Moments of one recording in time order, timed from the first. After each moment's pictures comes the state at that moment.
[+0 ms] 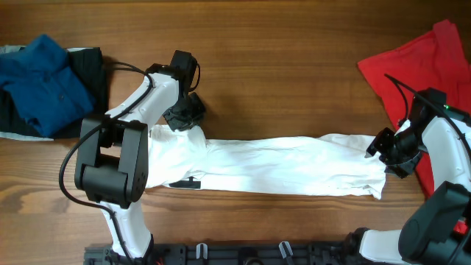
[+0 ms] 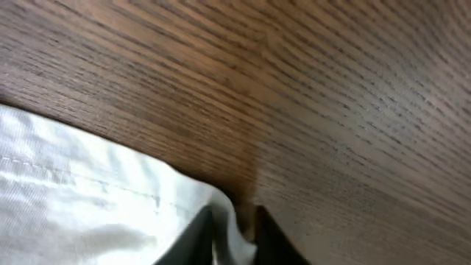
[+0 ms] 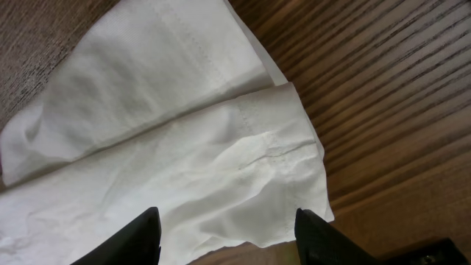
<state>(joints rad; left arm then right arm) -0.26 2.02 1.36 -0.90 0.10 -0.78 -0.39 1.56 1.02 -1.11 -0.06 0.30</state>
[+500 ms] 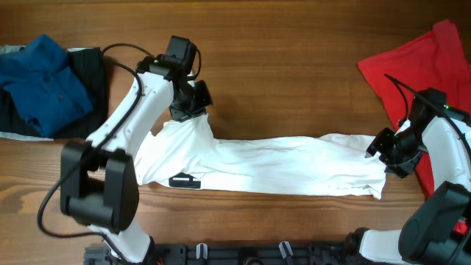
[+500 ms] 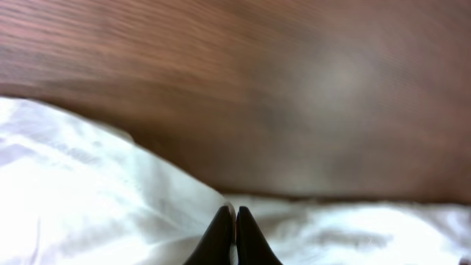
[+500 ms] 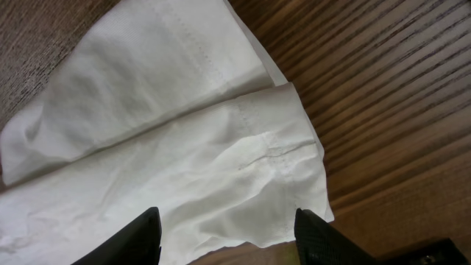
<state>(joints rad) -0.30 1.84 1.42 -0.96 0.24 -0.60 -0.39 1.56 1.02 -1.11 -0.06 0.30</state>
